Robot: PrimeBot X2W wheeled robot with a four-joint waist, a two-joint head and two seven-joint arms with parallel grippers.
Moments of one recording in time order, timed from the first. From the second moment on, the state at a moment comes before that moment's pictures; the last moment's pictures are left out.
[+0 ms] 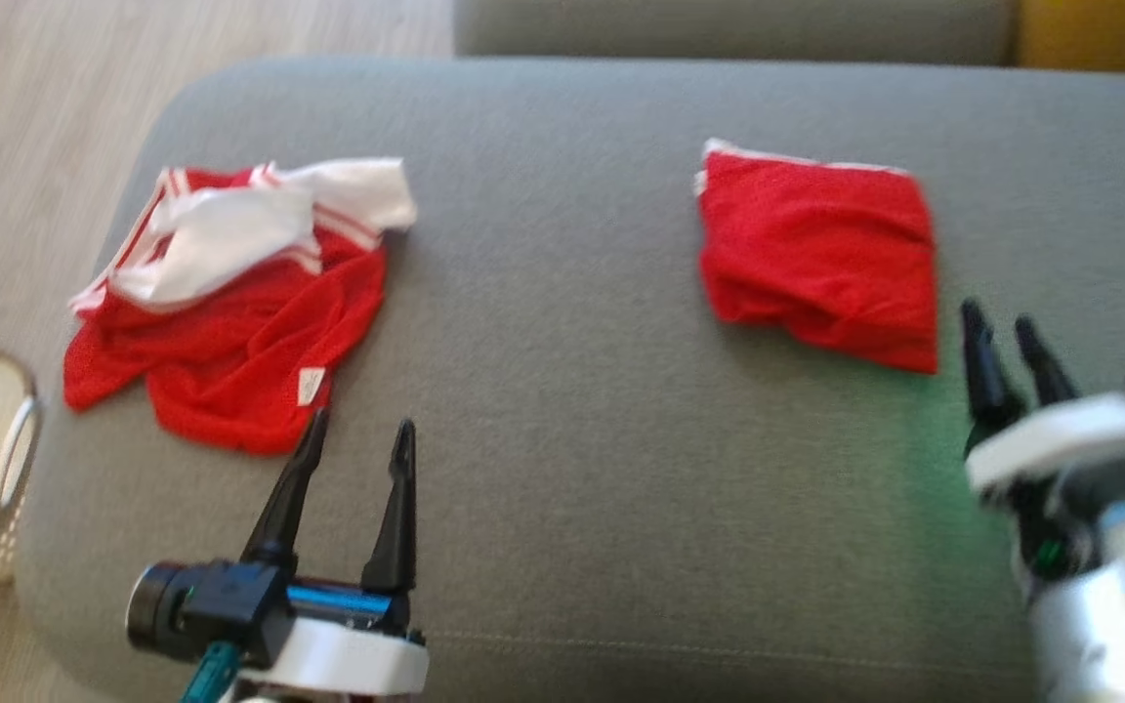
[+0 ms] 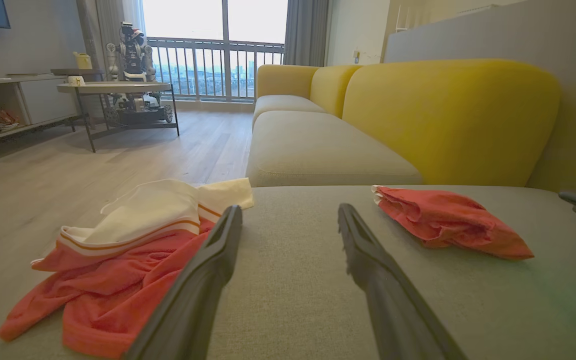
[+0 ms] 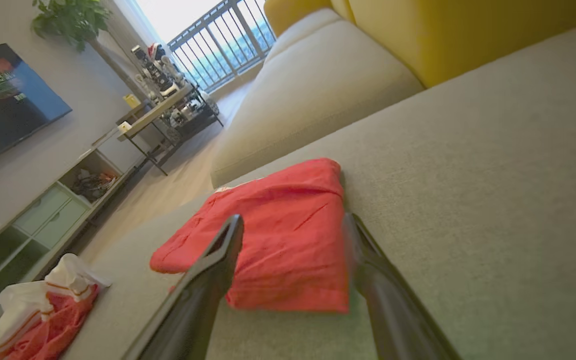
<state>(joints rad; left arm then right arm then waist) 0.14 0.06 -0.26 -0.12 -0.08 0.03 -0.26 -0.28 -0.07 -0.19 0.47 0.50 0.13 -0.09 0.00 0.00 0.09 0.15</state>
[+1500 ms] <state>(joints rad) -0.03 0.05 -0.30 -0.11 -0.05 0.00 -0.26 -0.66 -0.39 0.00 0.64 0.70 0.13 0.22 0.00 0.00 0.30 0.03</state>
